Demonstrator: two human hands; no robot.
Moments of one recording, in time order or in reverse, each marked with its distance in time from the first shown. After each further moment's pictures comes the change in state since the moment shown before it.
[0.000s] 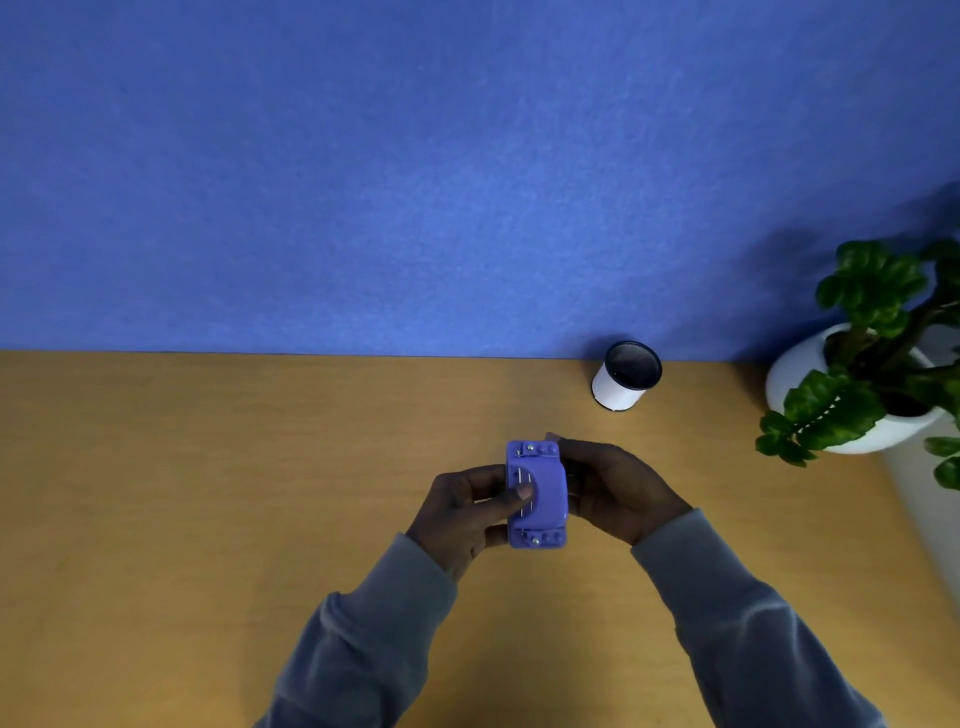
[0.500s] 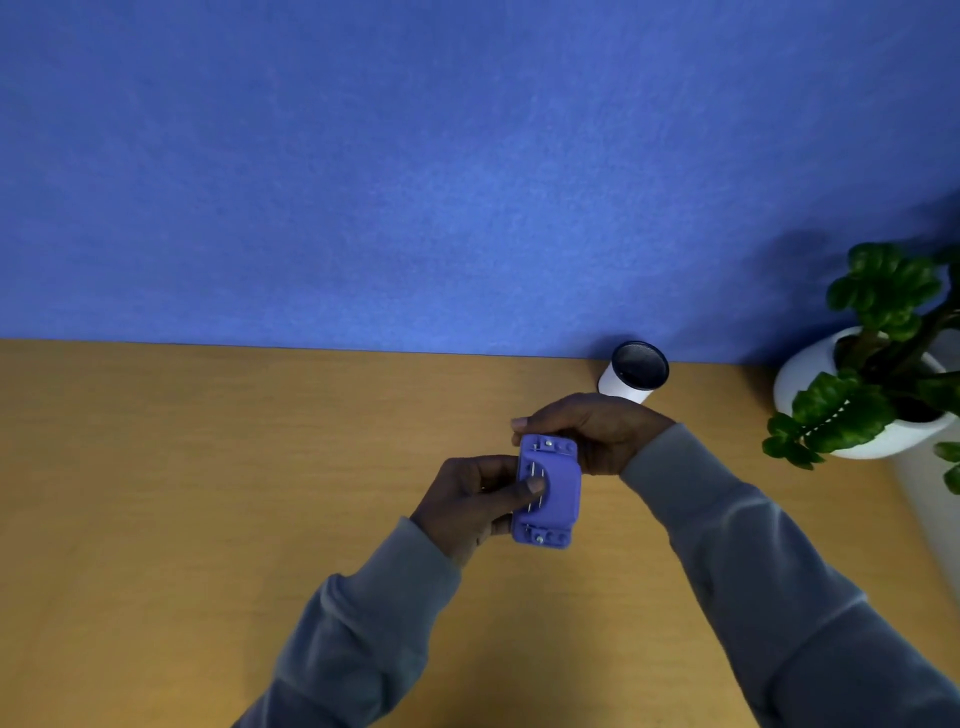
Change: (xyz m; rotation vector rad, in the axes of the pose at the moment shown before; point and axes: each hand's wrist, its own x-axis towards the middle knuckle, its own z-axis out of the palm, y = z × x) left_hand -0.001 0.010 0.004 0.069 -0.041 0.036; right_hand 0.023 -0.056 0.028 -0.382 -0.137 0.144
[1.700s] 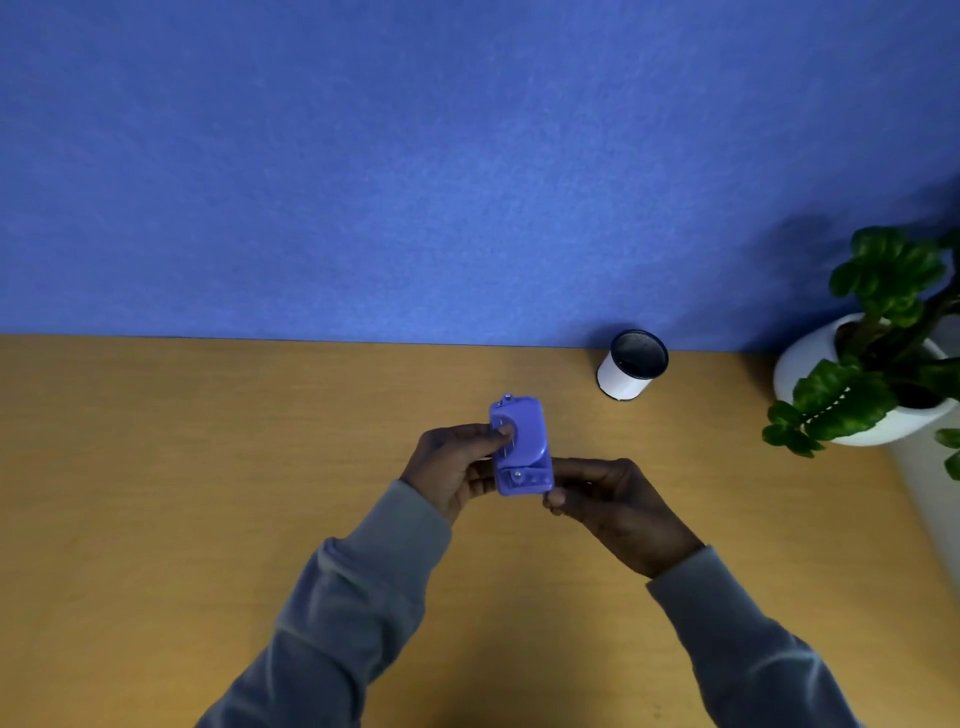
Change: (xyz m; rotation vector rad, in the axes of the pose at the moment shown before) left_hand 0.022 0.015 -0.011 -0.088 0.255 -0.106; right_hand -0.027 0.112 0.001 0.018 0.072 -0.619
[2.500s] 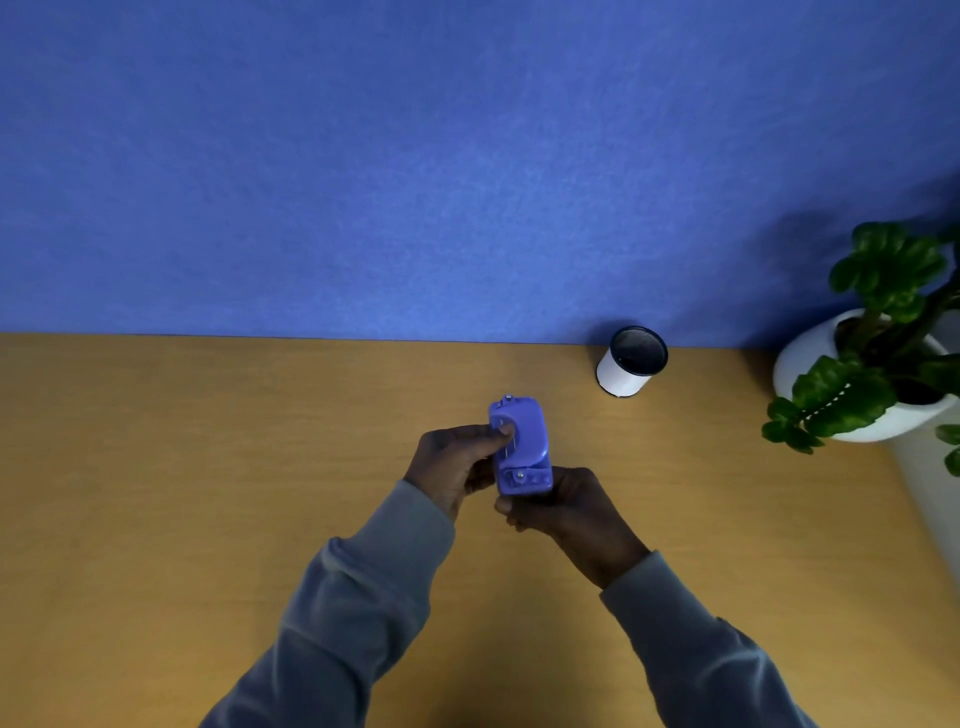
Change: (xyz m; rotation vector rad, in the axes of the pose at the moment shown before) left_hand 0.002 -0.005 0.003 0.058 0.083 -0.006; right_hand 0.013 0.019 0.038 -0.020 0.097 0.096
